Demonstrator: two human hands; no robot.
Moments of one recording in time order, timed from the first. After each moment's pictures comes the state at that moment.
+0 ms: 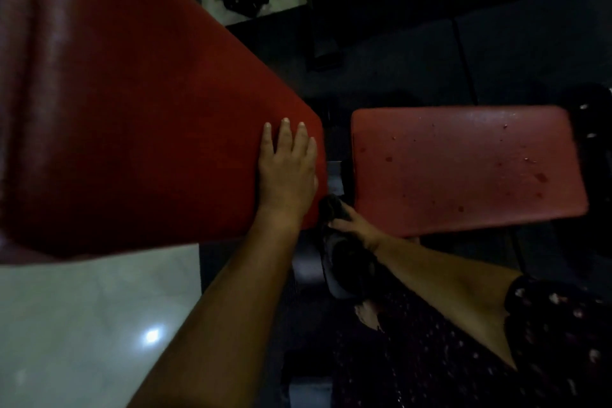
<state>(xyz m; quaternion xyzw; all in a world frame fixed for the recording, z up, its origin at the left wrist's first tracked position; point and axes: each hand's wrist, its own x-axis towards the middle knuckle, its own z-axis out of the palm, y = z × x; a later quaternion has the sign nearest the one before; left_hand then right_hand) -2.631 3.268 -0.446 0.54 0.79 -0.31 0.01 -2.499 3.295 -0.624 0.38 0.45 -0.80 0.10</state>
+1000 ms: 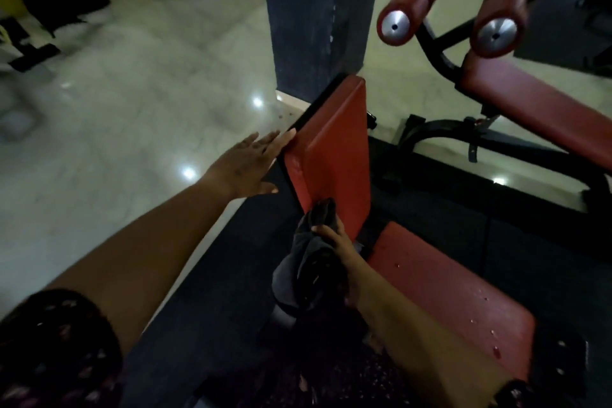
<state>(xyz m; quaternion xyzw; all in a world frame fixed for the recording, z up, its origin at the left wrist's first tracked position) -2.686 3.068 -0.259 0.46 0.89 -0.03 -0.01 -2.519 3.226 -0.356 0.30 0.54 -0.78 0.08</state>
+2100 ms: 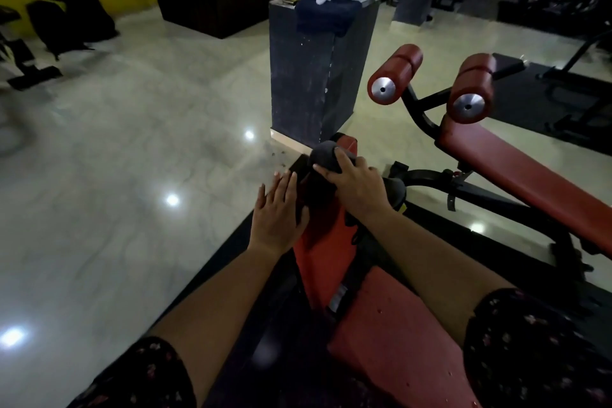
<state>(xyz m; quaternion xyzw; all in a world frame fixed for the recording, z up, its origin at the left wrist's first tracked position) -2.636 3.129 -0.272 0.26 0.95 0.16 -0.07 -2.623 3.316 -0.223 -0.02 0.98 0.14 -0.12</state>
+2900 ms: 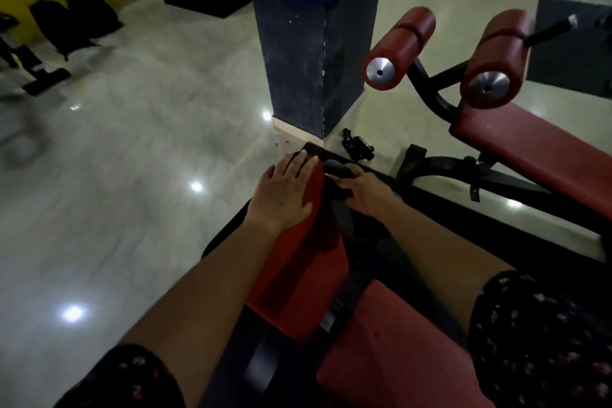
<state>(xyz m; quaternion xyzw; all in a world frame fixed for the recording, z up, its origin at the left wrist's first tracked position) -2.745 3.276 -0.245 0.33 0.94 -0.01 -0.01 -2.731 3.489 -0.305 -0.02 0.99 -0.11 0.08</state>
